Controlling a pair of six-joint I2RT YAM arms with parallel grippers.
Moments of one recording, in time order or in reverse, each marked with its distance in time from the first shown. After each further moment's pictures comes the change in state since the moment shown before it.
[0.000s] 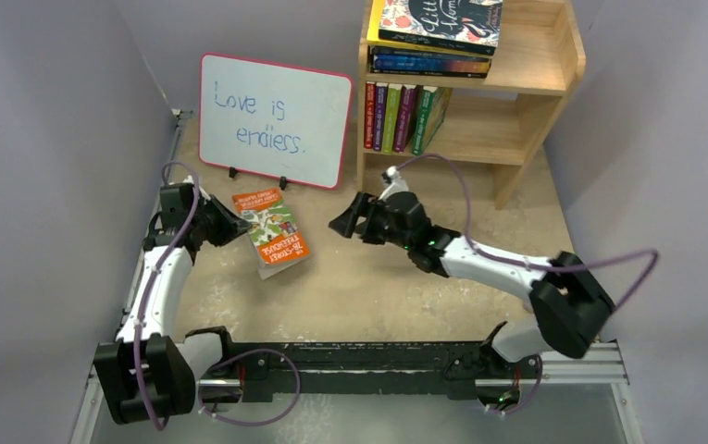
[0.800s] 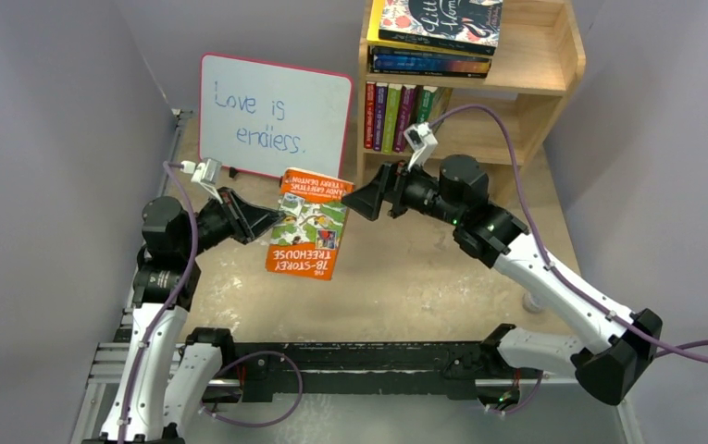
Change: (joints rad) left arm -0.193 -0.421 0.023 0.257 0.433 0.014; right arm -0.130 -0.401 0.214 -0.344 -0.247 -0.284
